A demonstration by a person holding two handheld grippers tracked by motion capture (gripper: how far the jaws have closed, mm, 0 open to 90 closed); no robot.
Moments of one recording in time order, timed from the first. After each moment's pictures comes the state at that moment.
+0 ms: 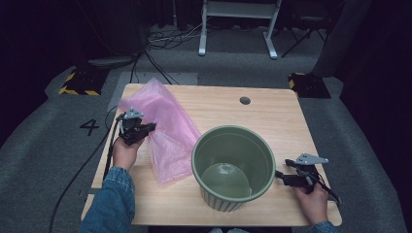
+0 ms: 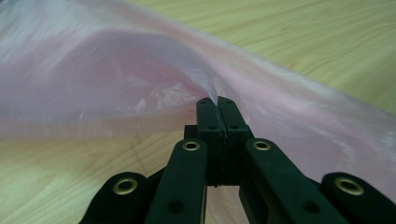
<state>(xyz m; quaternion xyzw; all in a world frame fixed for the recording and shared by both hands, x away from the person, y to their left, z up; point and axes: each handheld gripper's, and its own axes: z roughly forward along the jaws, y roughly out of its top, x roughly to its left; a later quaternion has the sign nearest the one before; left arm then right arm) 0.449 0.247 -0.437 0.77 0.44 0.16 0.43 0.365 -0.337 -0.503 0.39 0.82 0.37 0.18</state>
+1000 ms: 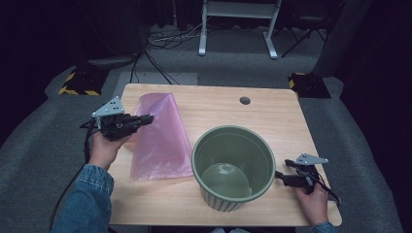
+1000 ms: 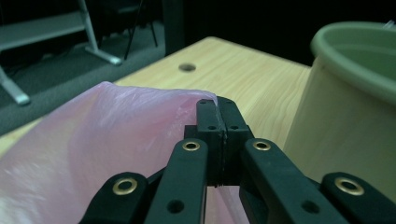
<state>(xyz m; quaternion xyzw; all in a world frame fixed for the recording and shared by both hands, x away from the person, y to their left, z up) 0.405 0.267 -0.346 0.78 0.27 0.15 0.55 0.365 -0.337 -0.503 0.39 0.82 0.37 0.18</state>
